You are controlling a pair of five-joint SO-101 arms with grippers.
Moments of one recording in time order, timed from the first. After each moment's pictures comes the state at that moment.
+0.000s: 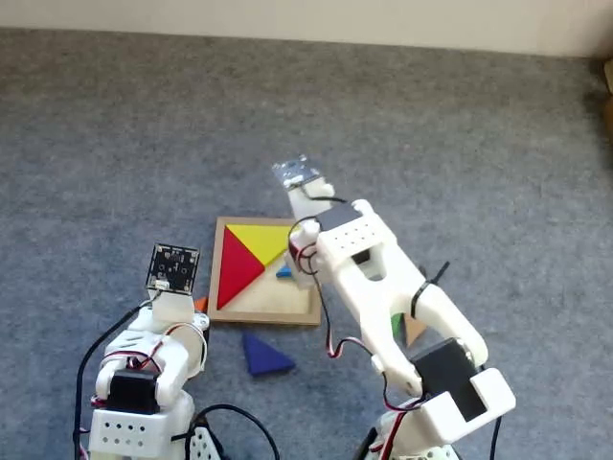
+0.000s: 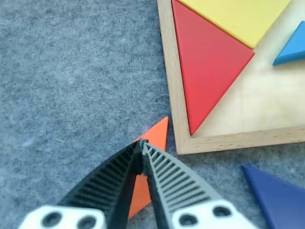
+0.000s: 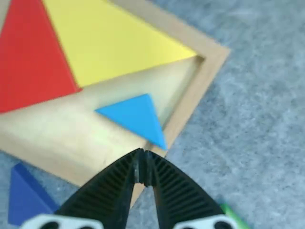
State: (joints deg) left arm -1.0 -104.1 96.0 71.8 2.4; right arm -34.5 0.2 26.2 60.2 4.3
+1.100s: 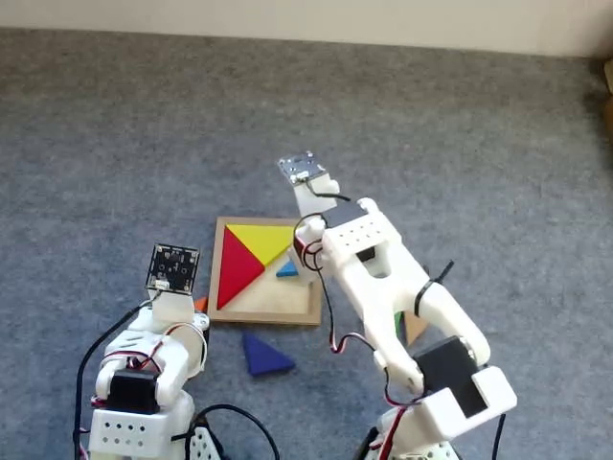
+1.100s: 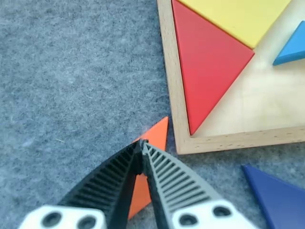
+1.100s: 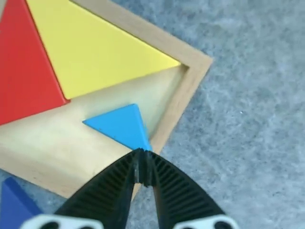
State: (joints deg) left arm -1.0 -104.1 96.0 71.8 2.4; right arm -32.0 2.0 26.2 57.4 4.3
